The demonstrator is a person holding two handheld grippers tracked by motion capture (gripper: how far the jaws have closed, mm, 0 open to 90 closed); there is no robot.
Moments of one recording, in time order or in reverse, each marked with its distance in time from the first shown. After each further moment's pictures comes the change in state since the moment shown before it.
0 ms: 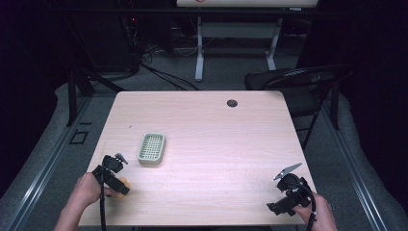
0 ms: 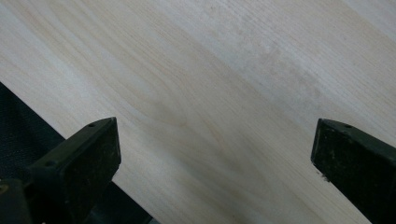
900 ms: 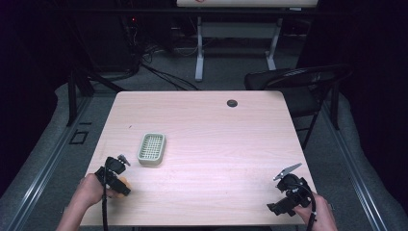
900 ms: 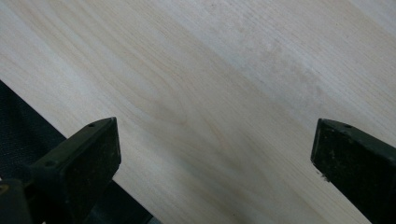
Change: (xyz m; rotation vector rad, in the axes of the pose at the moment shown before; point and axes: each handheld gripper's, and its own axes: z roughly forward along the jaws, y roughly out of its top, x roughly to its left) left arm -0.005 0.002 0.006 0.012 0.002 0.006; right arm 0.000 0.000 0.000 0.009 0.010 0.003
